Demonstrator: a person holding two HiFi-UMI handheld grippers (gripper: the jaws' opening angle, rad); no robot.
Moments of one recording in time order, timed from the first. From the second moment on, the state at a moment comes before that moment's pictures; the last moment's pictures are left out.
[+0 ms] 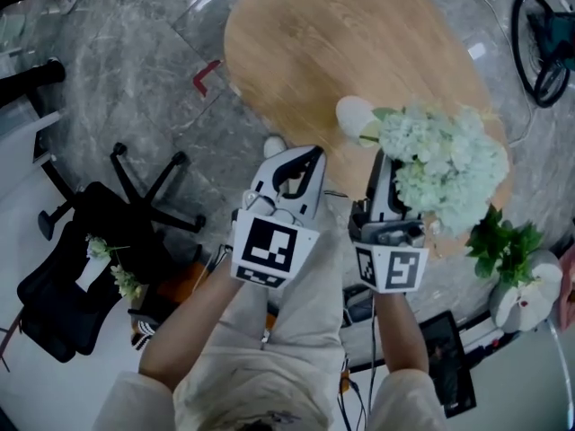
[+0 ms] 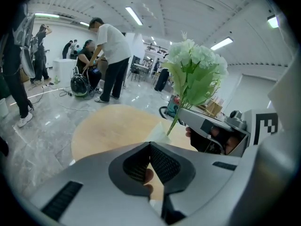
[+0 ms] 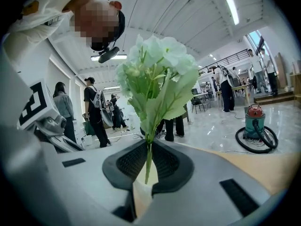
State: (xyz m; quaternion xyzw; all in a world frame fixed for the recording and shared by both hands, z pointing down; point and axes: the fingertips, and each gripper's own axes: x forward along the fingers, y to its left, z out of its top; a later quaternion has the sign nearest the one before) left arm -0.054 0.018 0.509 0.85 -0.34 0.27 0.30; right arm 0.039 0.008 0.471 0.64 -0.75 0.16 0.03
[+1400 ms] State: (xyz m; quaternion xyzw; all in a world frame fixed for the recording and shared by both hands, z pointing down) left arm -0.073 0.020 0.527 0.83 -0.35 0.27 0.34; right arm 0.035 0.030 0.525 0.64 -0.73 0.18 0.16
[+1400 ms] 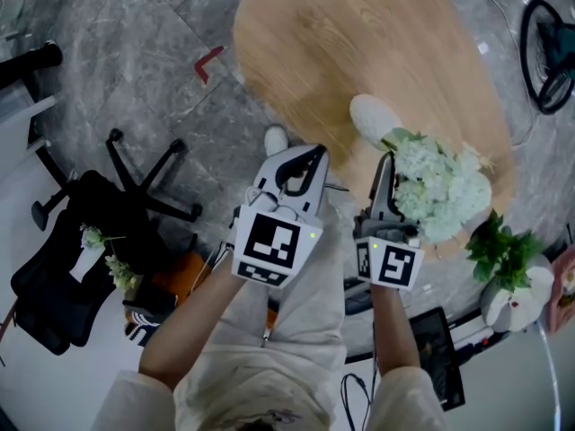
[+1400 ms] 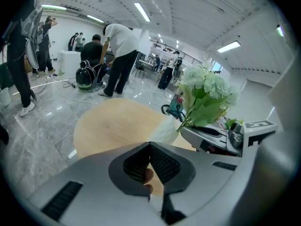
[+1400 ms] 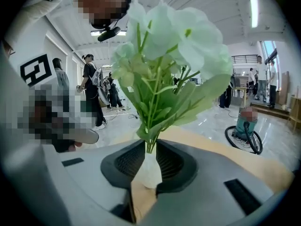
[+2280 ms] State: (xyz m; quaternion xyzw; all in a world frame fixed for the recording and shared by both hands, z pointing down) left arm -0.055 0.026 0.523 0.84 -0.34 0.27 0.33; right arm 0.030 0.039 0.534 0.60 -0.75 0.19 0.20
